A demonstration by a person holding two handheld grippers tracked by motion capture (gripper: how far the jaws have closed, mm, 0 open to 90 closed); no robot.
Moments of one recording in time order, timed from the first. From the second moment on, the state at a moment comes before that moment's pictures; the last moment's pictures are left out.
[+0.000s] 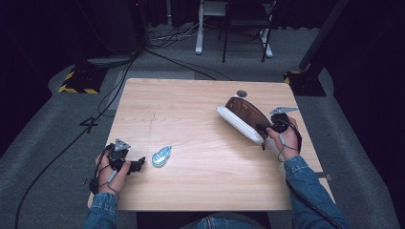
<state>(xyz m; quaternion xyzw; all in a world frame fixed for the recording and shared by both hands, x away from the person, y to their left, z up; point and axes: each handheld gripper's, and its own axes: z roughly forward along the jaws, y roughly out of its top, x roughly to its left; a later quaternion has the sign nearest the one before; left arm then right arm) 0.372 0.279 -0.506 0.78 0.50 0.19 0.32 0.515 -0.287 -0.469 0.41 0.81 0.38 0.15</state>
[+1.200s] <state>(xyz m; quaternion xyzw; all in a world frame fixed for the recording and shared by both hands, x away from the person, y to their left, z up) 0.372 0.280 -0.506 0.78 0.50 0.19 0.32 0.487 -0.287 -0.436 0.38 0.81 0.43 0.13</state>
